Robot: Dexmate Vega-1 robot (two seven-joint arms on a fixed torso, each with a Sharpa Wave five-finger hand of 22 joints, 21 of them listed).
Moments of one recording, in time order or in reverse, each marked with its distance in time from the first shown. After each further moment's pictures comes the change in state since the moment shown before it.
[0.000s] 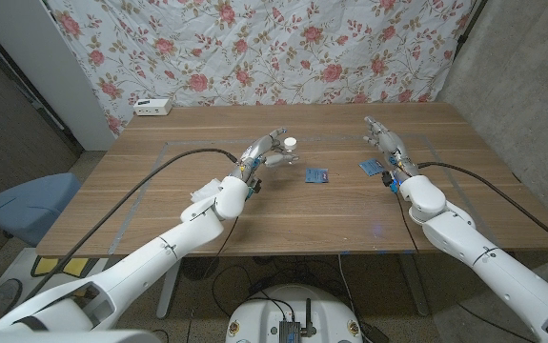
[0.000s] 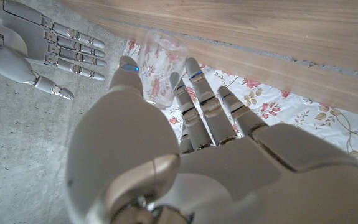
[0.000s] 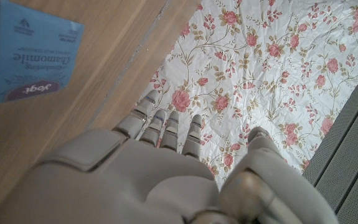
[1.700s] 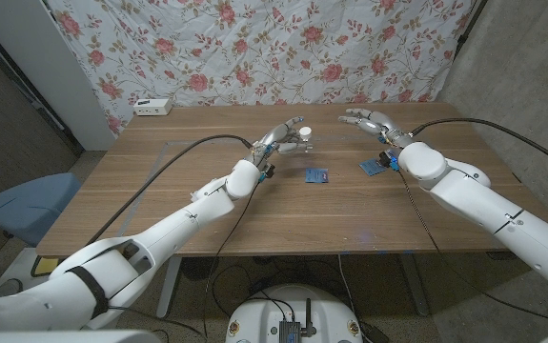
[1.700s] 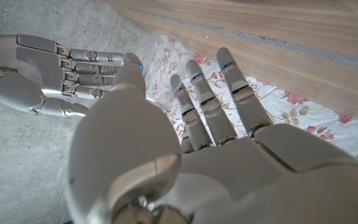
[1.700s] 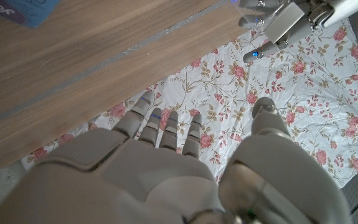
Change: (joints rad) left arm -0.223 -0.157 0.077 0.407 -0.095 -0.310 -0.092; left_hand 0.025 -0.004 0.053 -0.030 -0.027 -0.045 0.001 -0.007 0.000 -0.019 -0.001 -0.003 0.010 -0.013 0.005 0.000 0.000 0.410 0.159 0.063 0.002; right arm 0.123 -0.202 -0.080 -0.376 -0.154 -0.543 0.062; right_hand 0.234 -0.034 0.044 -0.140 -0.035 0.003 0.029 -0.002 0.010 -0.015 0.065 0.000 0.005 0.020 0.092 0.005 0.002 -0.057 0.103 0.000 0.000
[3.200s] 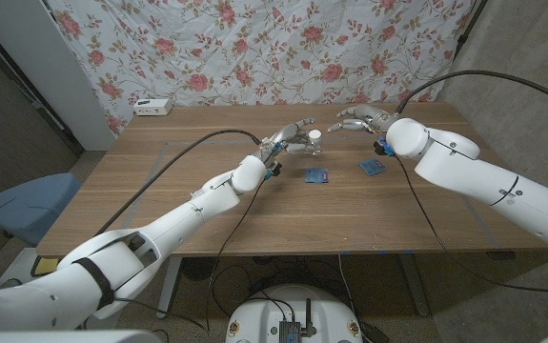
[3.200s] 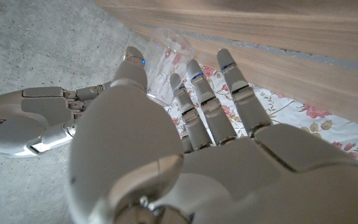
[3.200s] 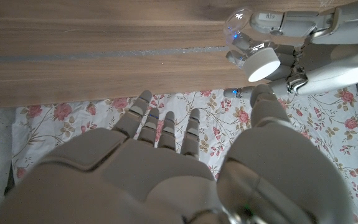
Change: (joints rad) left arm -0.030 -0.011 0.030 -0.010 0.000 0.036 -0.065; left_hand 0.041 -0.014 0.025 -0.005 -0.024 0.007 -0.007 0.000 0.000 0.013 0.004 0.004 0.000 0.010 -0.002 0.000 -0.002 0.006 0.014 -0.031 0.000; right arm 0.259 -0.082 -0.253 -0.228 -0.250 -0.482 0.213; right_hand 0.115 -0.035 0.033 -0.011 0.012 0.067 0.076 0.024 0.006 -0.023 0.044 0.000 0.005 -0.015 0.036 -0.005 0.000 -0.005 0.026 0.000 0.000
